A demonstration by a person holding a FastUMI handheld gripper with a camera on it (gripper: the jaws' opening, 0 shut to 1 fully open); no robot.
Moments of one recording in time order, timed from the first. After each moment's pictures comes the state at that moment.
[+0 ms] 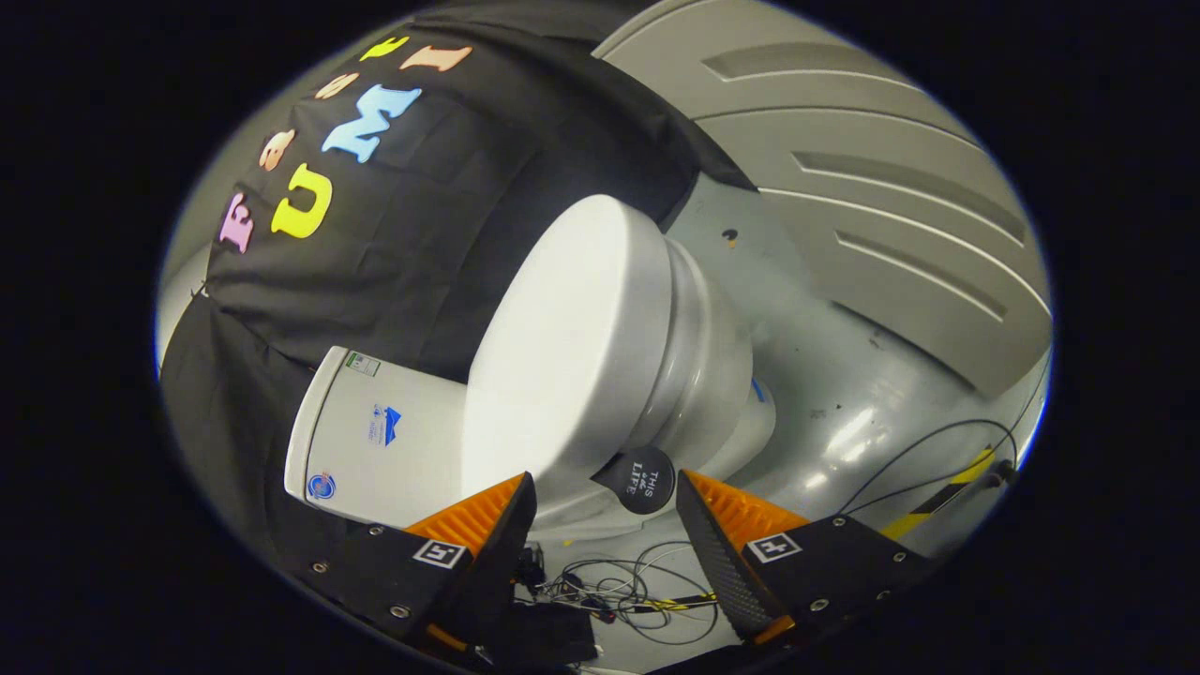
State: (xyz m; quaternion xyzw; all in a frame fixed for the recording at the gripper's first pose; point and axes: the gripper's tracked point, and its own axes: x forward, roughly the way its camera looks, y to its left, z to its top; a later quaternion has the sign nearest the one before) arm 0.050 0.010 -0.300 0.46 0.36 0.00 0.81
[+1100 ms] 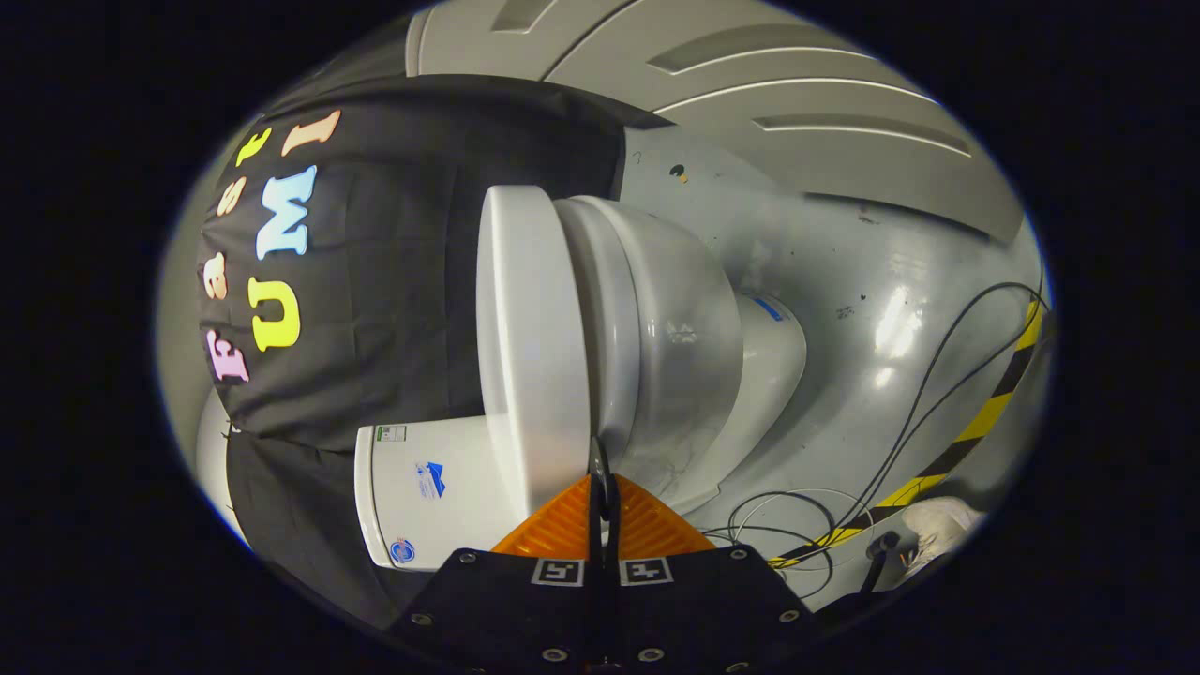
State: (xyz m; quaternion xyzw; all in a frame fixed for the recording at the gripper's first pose) arm 0.055 0.016 -0.307 0.59 0.35 -0.01 0.72
